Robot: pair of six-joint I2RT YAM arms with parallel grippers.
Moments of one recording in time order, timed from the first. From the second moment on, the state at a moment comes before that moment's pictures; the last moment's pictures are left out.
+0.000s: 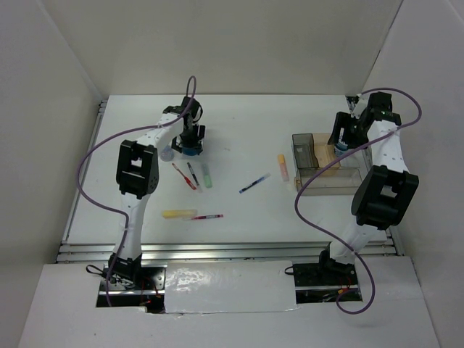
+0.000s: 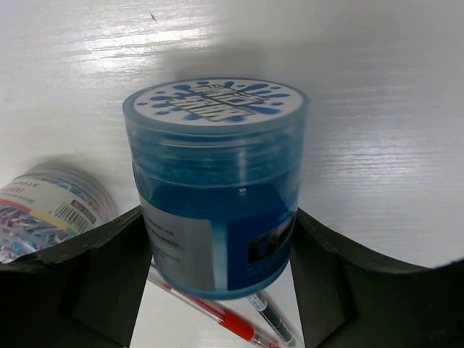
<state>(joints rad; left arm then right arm) -0.28 2.34 2.03 -0.90 -0.09 -0.21 -0.33 1.76 1.58 -0.82 -0.29 -0.07</state>
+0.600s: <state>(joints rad) -0.26 2.18 1.83 -0.75 0.04 -0.08 -0.31 1.73 1.60 -0.83 -0.42 -0.13</state>
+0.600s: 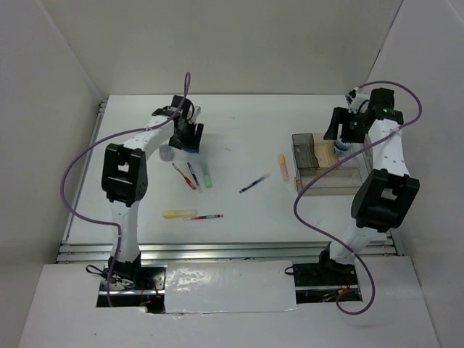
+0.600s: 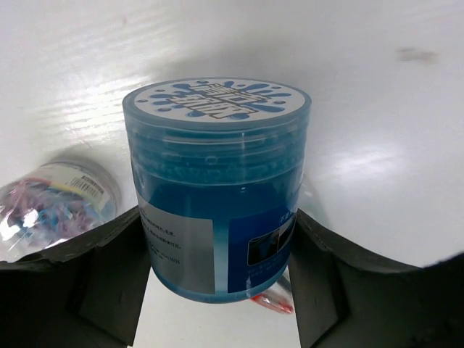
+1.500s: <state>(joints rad) -0.43 1.44 1.27 -0.23 1.03 -0.11 0.22 1.44 1.71 -0.74 -0.98 -0.06</state>
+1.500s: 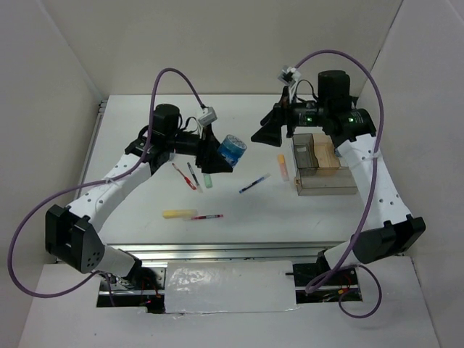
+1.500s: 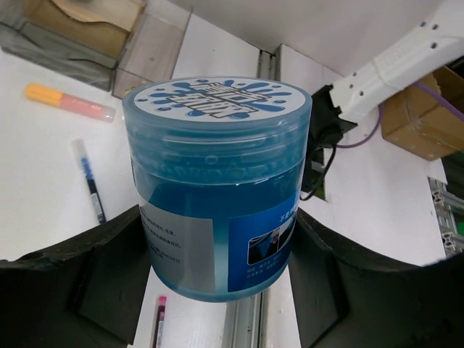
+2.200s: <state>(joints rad) -0.50 1.37 1.27 -0.33 1.07 0.06 0.41 1.46 1.66 -0.77 -0.99 -0.04</state>
